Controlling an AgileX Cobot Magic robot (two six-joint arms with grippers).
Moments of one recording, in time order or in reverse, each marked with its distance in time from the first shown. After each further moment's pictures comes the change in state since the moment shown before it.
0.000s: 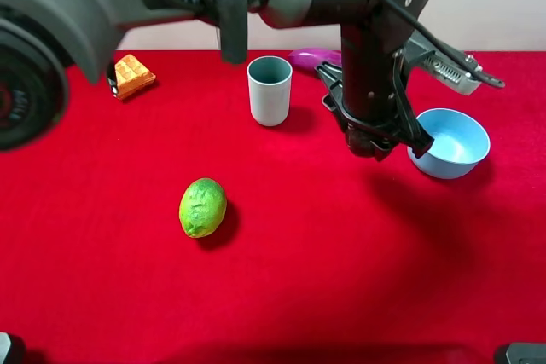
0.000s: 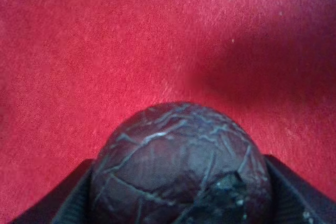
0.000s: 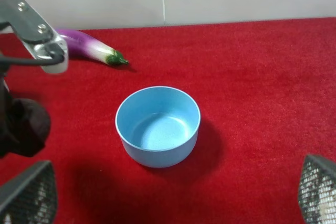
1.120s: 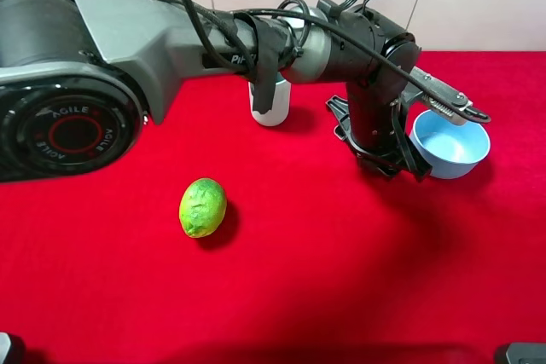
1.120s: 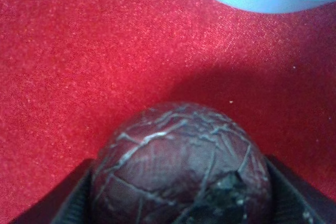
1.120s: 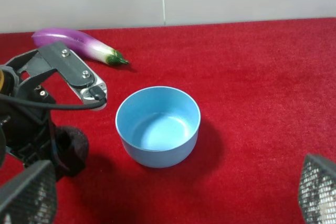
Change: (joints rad) left arm -0.005 0.128 0.000 -0.036 -0.188 0.004; right arm 0.000 0.000 0.000 0.000 0.000 0.000
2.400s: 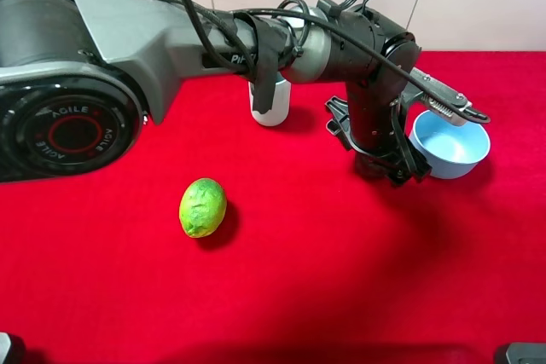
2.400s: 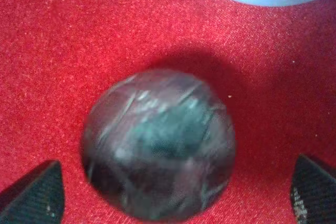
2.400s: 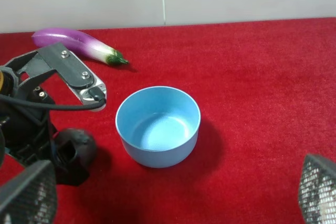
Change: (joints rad) left arm 0.000 0.000 0.000 -0.004 0.010 0.000; right arm 0.000 0.000 0.000 0.000 0.000 0.000
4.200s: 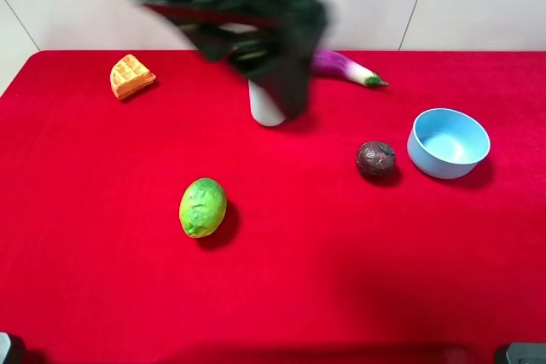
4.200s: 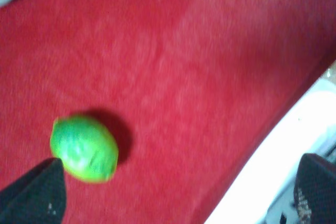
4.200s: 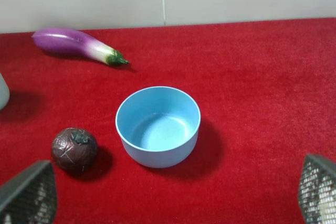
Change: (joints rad) left arm 0.000 -0.944 0.496 -0.038 0.432 -0.035; right arm 0.000 0.000 0.000 0.000 0.000 0.000
